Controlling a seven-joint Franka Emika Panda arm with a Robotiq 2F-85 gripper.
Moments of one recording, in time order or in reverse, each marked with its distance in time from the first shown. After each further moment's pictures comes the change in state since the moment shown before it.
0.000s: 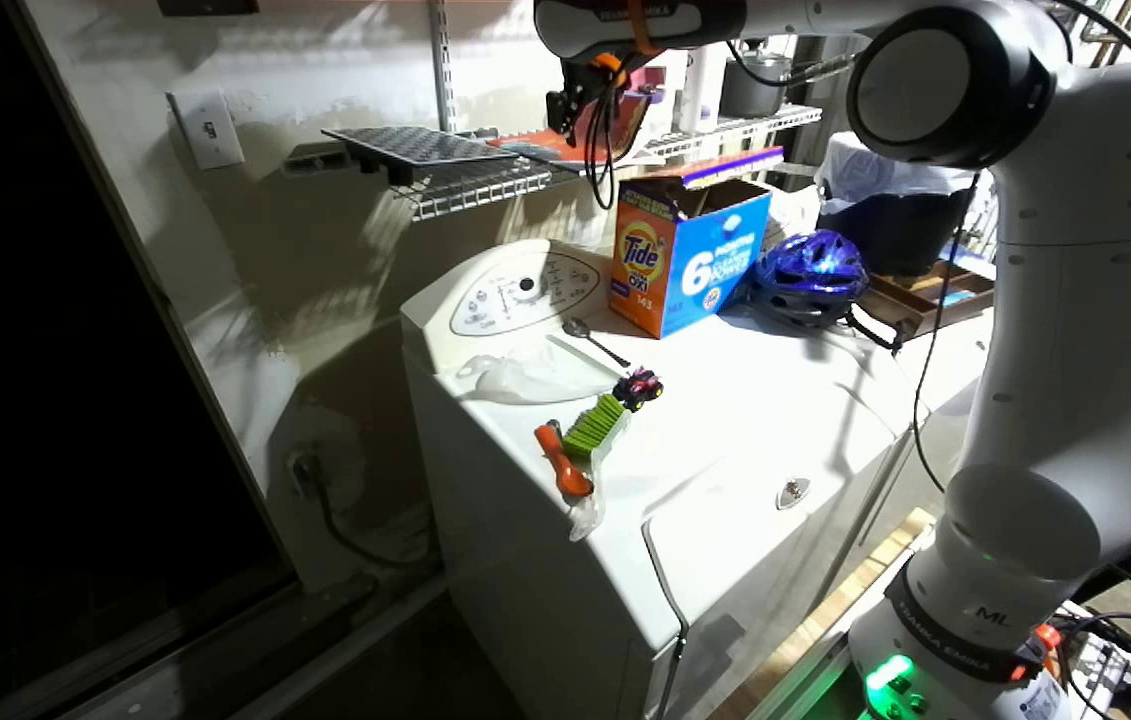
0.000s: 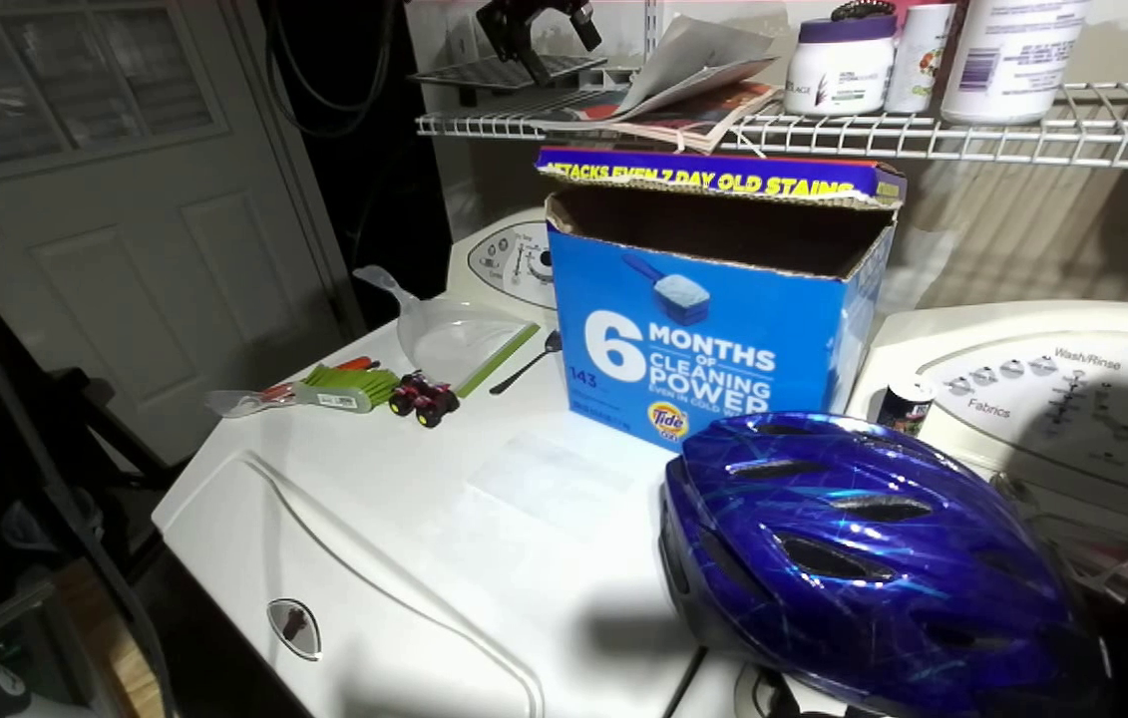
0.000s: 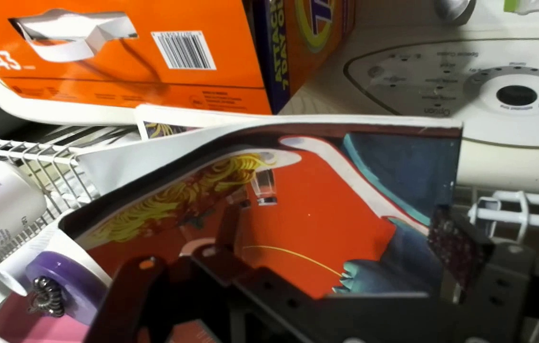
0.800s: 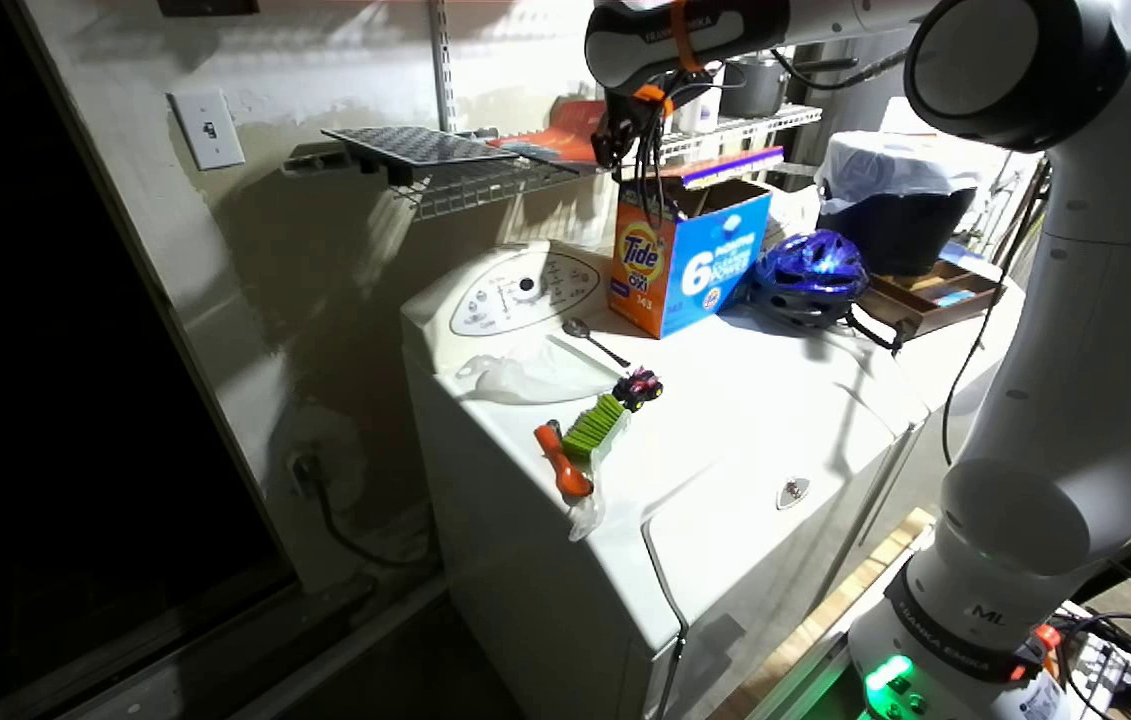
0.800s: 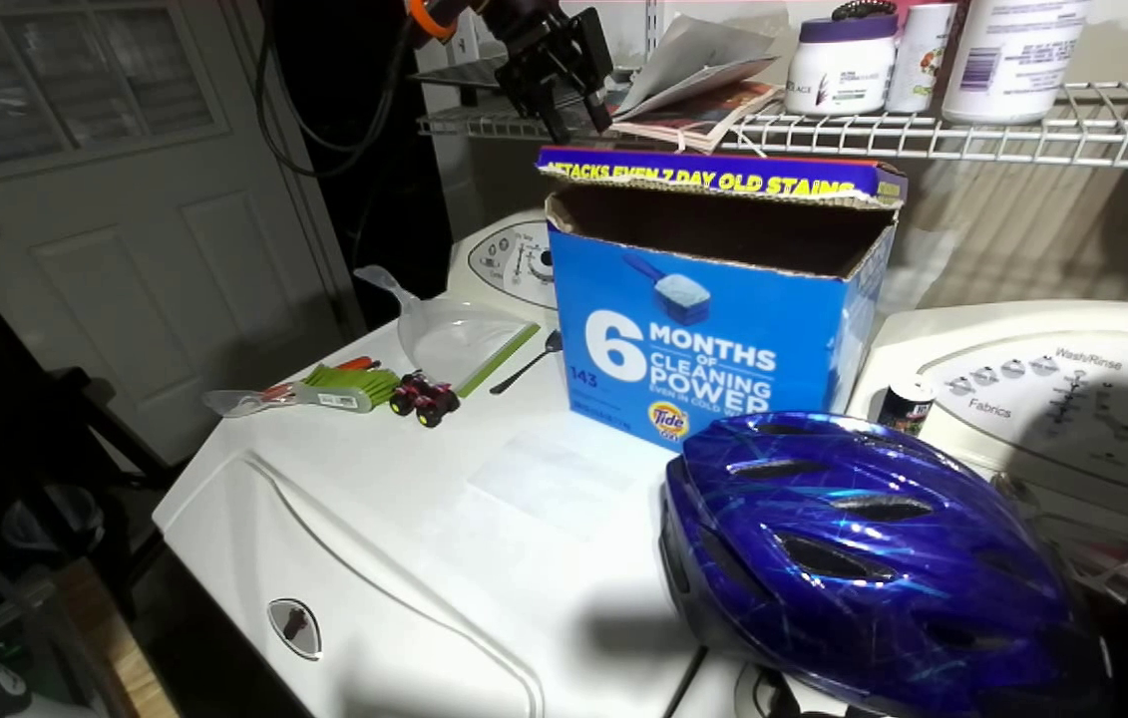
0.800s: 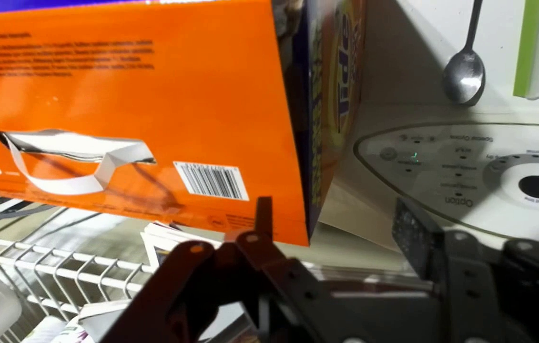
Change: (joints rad) arm -0.046 -0.132 -0.085 -0.294 0.125 0.129 -0.088
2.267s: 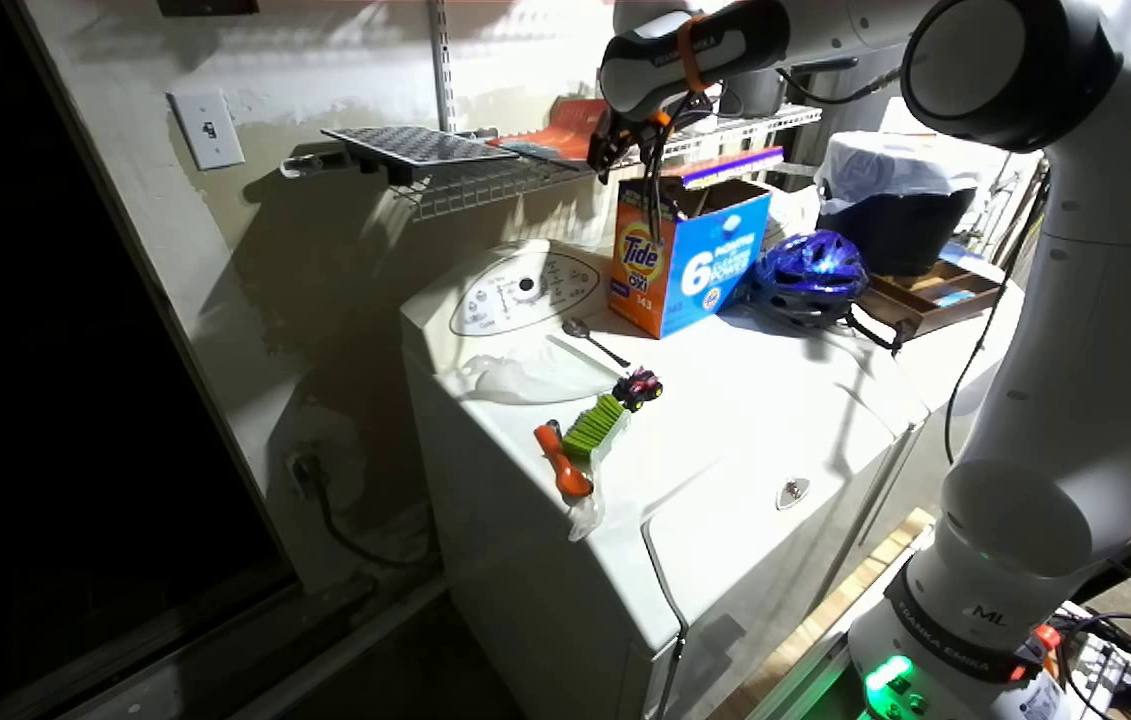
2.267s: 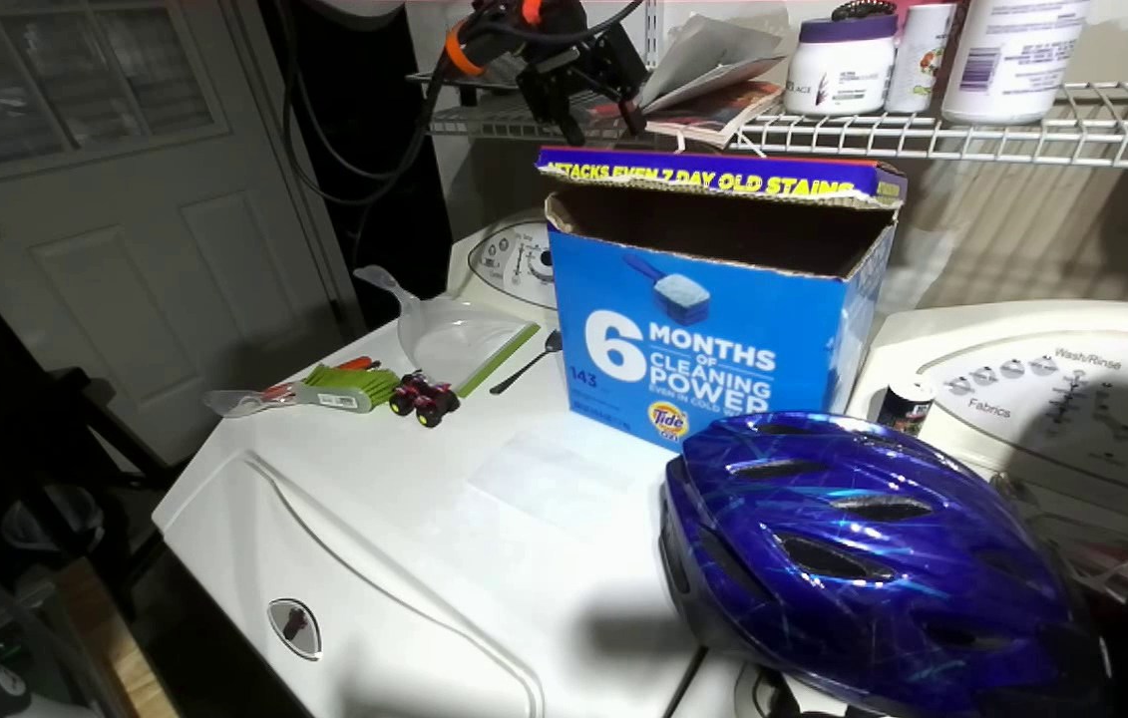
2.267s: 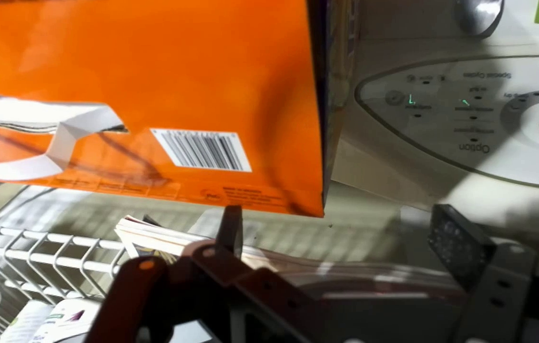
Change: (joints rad) arm 0.009 0.003 -0.073 -0.091 0.080 0.267 -0.022
